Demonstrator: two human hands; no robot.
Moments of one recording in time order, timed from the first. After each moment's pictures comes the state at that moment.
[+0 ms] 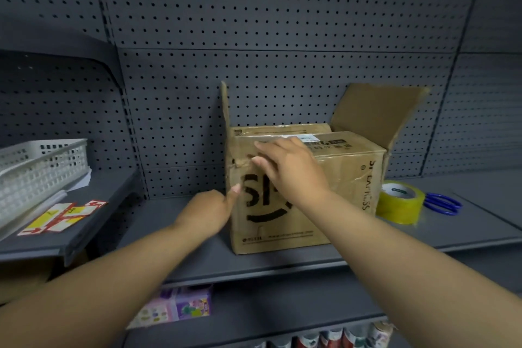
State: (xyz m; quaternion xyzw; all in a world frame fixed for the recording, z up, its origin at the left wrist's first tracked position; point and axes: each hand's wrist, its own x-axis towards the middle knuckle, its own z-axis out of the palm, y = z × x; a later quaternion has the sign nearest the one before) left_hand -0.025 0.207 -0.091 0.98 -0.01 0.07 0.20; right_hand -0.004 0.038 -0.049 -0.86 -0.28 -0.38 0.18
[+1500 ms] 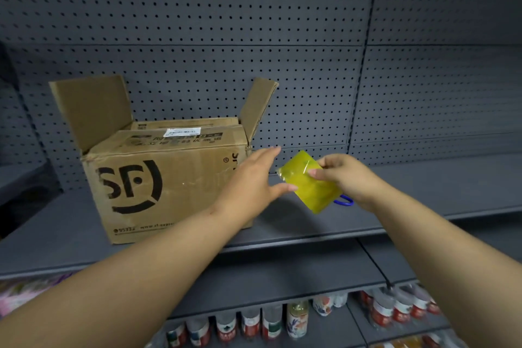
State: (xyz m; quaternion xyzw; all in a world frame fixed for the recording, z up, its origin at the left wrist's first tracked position) left_hand -0.033 -0.115 -0.056 0.92 -0.18 0.23 0.25; right_hand 0.001 -0.305 -0.054 -0.82 -0.15 0.01 0.55
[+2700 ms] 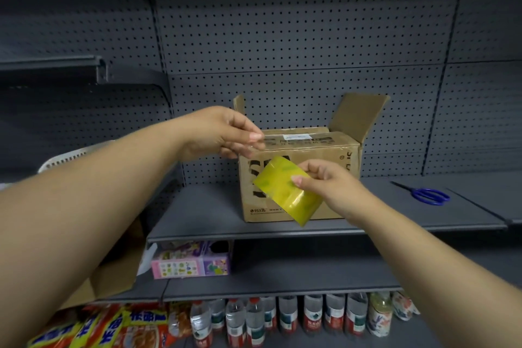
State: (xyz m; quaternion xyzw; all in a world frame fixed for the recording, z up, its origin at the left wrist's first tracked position) left_hand -0.189 0.152 0.065 0.88 -0.14 -0.01 0.44; right_hand -0.152 -0.057 -0.034 -0.76 -0.30 0.00 0.58
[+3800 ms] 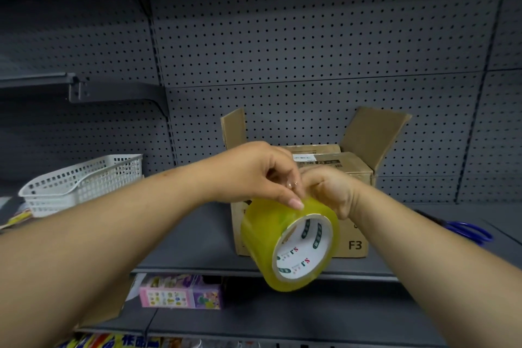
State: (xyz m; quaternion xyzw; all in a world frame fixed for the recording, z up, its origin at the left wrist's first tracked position) left_hand -0.150 0.081 0.062 0.92 -0.30 0.07 0.23; right_hand -0.051 -0.064 0.004 -0.58 -0.38 0.35 0.62
